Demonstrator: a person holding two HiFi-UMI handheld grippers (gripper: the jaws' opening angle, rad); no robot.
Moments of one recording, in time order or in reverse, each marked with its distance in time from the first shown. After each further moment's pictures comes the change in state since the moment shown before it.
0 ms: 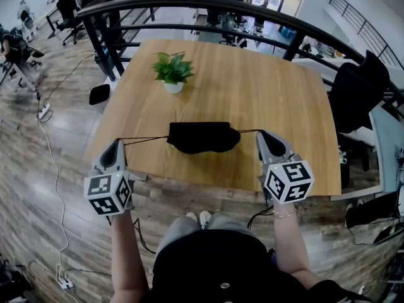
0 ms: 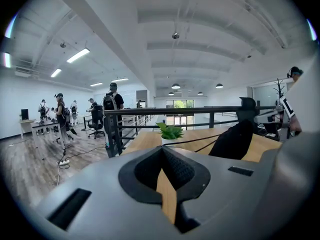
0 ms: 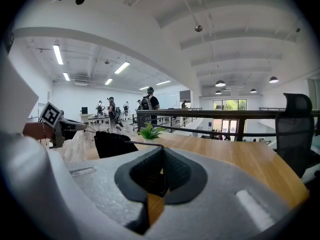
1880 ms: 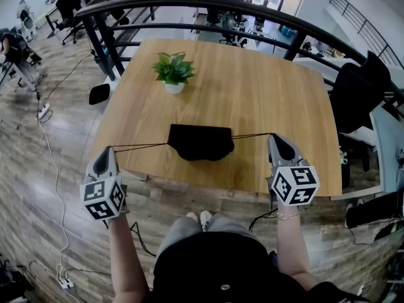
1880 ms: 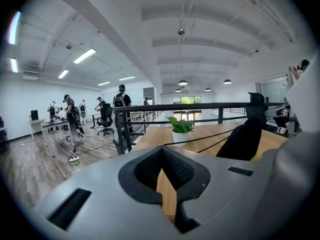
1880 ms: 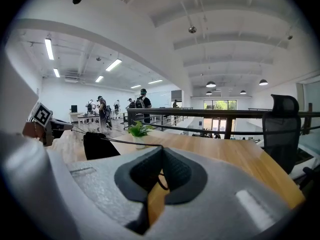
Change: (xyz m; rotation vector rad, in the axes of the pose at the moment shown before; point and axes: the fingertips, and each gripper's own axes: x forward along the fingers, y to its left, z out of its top) left arm -0.012 0.036 -0.023 -0.013 0.038 0.090; right arm -0.014 -0.031 -0.012 0.019 0.010 -0.109
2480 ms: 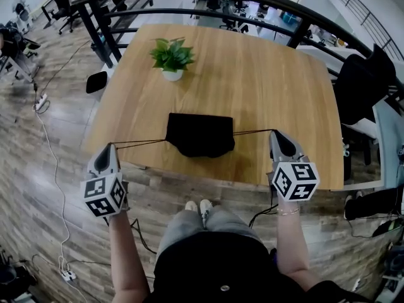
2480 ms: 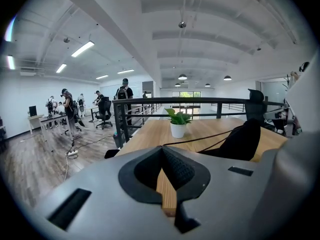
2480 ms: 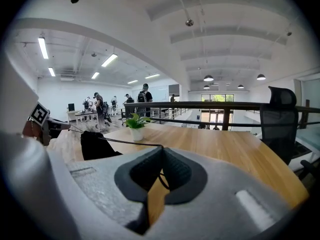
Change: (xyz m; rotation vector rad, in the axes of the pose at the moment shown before) left arm 0.013 -0.005 -0.028 -0.016 0.075 -0.021; right arm 0.012 -0.007 -0.034 0.025 0.069 -0.023
